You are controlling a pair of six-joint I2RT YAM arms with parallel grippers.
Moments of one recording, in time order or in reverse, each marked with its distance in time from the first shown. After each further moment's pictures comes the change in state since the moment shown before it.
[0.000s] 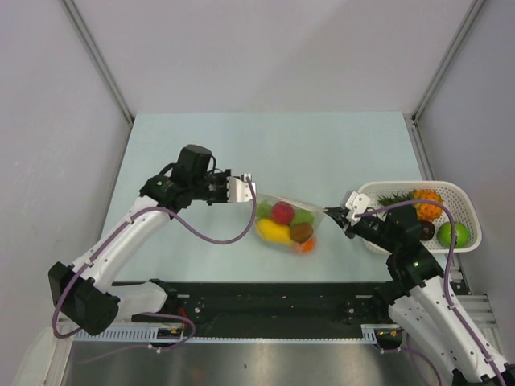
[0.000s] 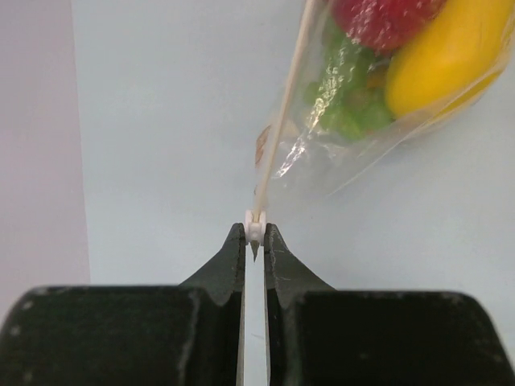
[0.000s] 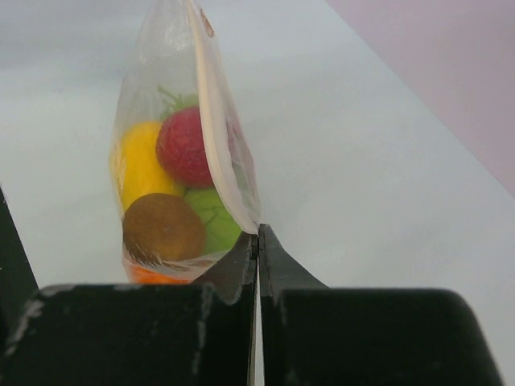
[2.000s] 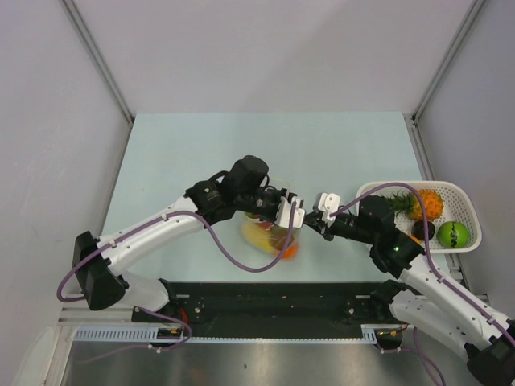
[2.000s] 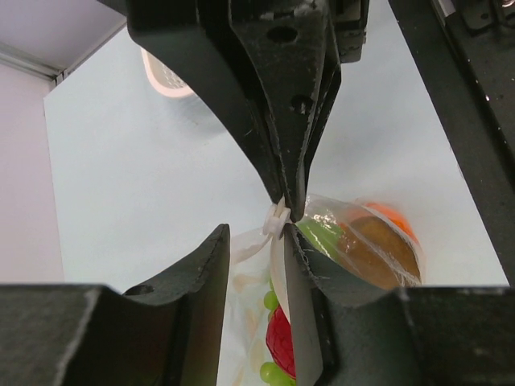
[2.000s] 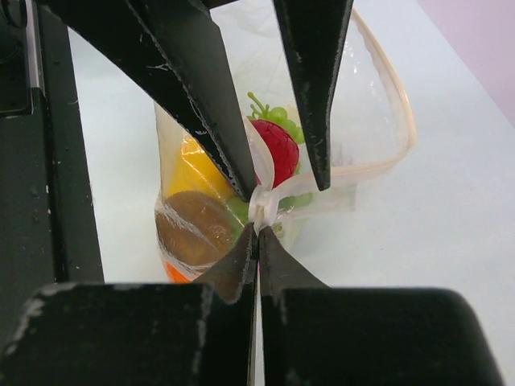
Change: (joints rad) left arm -0.397 0.166 0.117 0.201 0.130 -0.140; right arm 0.241 0.222 0.051 0.099 -0.011 0.019
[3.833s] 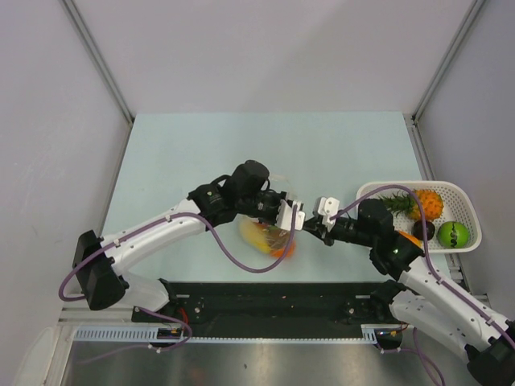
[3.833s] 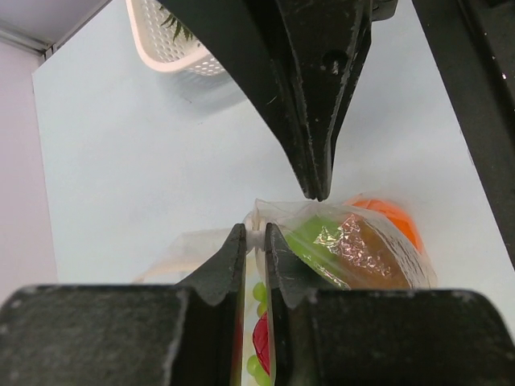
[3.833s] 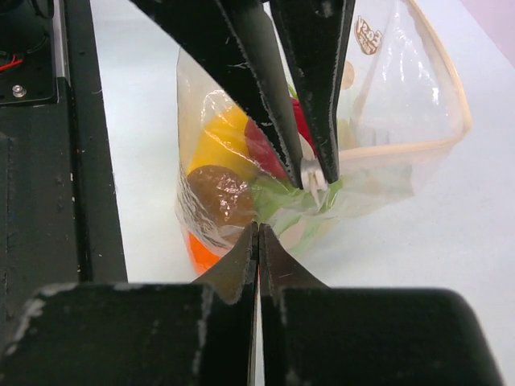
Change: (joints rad) left arm 0.003 0.001 -0.054 0.037 -0.040 0.001; right arm -0.002 -0.014 -0.039 -0.005 -0.041 0.023
